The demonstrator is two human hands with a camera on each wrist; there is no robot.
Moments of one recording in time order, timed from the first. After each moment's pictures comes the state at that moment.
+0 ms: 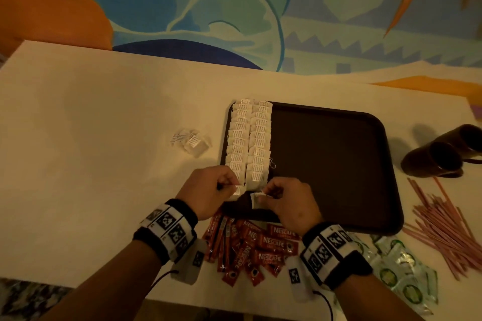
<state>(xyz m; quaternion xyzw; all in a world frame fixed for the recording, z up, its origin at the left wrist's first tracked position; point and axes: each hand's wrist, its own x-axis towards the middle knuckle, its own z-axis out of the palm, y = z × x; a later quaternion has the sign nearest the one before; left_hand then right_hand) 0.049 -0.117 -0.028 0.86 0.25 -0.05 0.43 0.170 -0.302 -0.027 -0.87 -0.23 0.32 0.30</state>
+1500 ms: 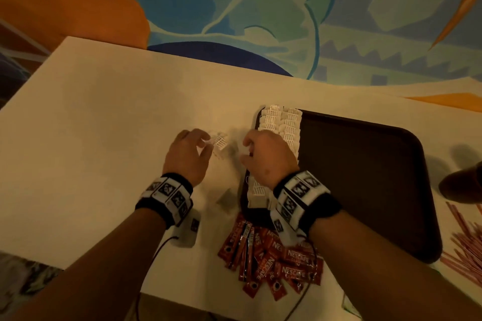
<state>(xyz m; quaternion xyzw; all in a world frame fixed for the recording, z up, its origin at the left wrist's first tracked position) 0.037 -0.025 -0.044 0.86 0.40 0.14 0.29 0.177 -0.163 0.004 -0.86 -0.40 0.22 0.20</state>
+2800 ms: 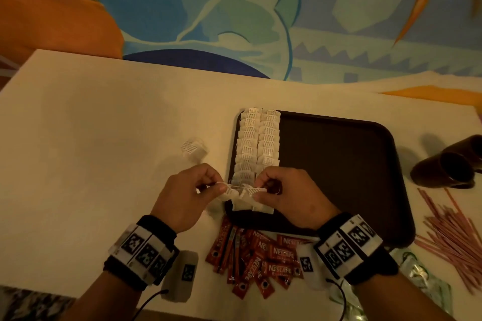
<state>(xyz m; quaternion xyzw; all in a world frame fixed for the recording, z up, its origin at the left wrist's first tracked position) 0.017 -0.089 0.003 0.84 0.28 0.04 0.46 0.186 -0.273 0.011 -0.80 -0.38 0.33 0.33</state>
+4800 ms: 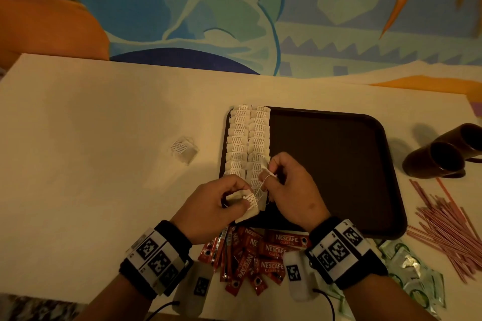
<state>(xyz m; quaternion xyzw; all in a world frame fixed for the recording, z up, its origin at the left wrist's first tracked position) 0.039 -0.134 0.011 0.82 0.17 -0.03 0.54 0.180 -0.284 0.001 -0.81 -0.24 0.28 0.46</state>
